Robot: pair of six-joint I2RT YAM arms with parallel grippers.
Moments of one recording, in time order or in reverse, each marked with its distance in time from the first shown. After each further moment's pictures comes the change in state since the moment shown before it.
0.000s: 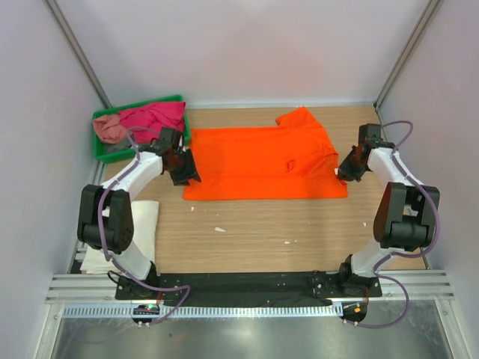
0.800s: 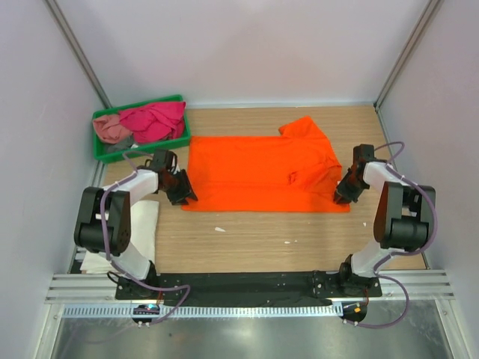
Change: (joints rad) left arm 0.071 -0.003 -0.249 0.191 0.095 -0.012; right arm 0.001 0.013 -0.196 0.069 0.003 0.001
